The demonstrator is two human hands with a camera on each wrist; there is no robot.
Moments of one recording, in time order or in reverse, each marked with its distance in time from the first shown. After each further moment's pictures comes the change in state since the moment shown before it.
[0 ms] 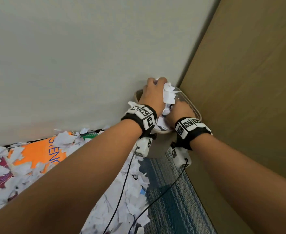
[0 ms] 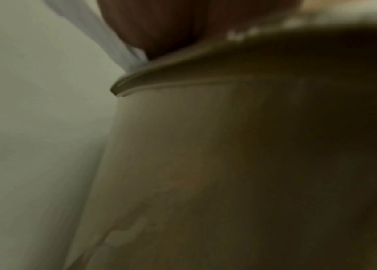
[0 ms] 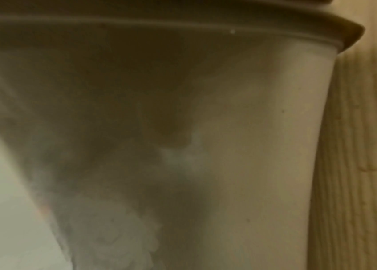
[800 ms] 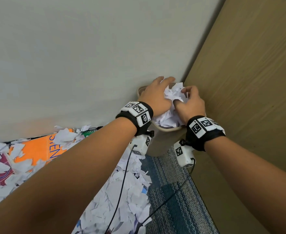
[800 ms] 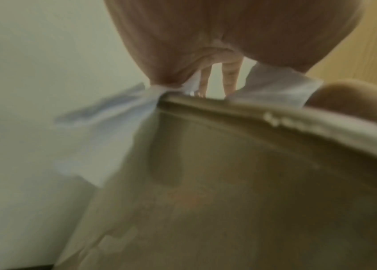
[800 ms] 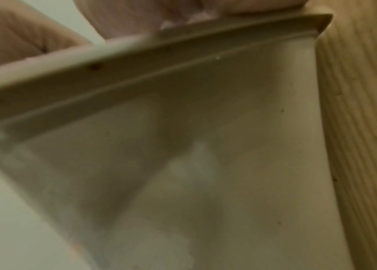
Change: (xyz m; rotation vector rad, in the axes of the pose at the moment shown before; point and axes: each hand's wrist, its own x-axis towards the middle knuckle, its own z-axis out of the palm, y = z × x) left_hand 0.001 -0.011 -0.007 -0.172 -0.169 0.067; right_hand -0.012 0.011 -0.020 0.597 0.189 0.092
